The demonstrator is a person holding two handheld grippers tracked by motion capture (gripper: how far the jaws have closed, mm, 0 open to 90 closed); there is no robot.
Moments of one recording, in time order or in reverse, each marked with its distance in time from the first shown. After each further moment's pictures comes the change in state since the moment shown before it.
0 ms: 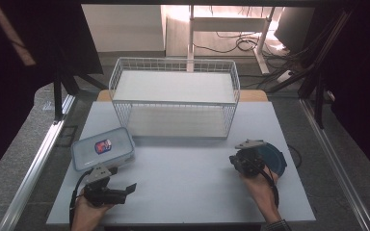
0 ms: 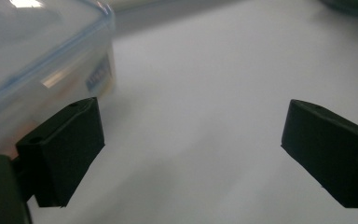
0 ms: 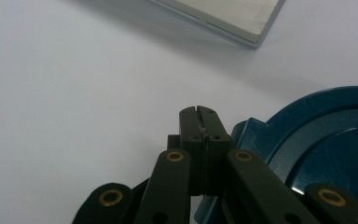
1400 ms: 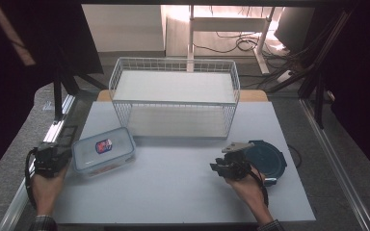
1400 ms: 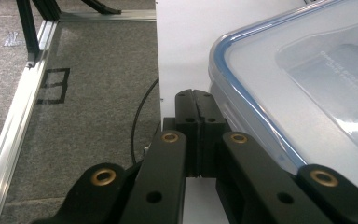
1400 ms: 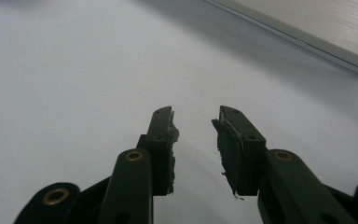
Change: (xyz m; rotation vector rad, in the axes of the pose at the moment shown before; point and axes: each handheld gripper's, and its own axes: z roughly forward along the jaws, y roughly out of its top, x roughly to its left) left arm 0.159 -0.009 -0.037 0.076 0.496 -0.301; right arm 0.030 0.006 0.016 -0.026 0.220 -0.060
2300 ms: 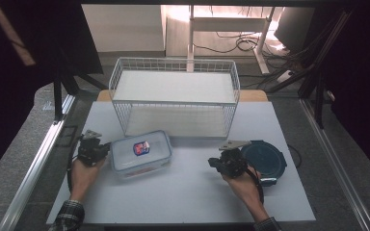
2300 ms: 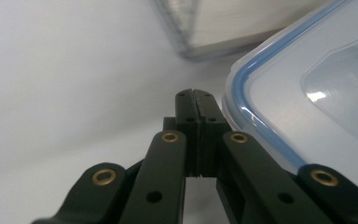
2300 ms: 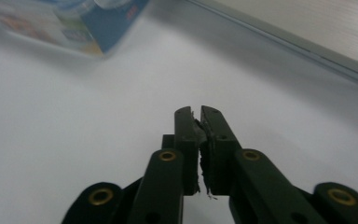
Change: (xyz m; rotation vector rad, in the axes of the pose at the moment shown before) left arm -0.101 0.029 0.049 0.044 -0.260 0.182; right arm 0.001 0.008 0.010 -0.030 0.031 0.002
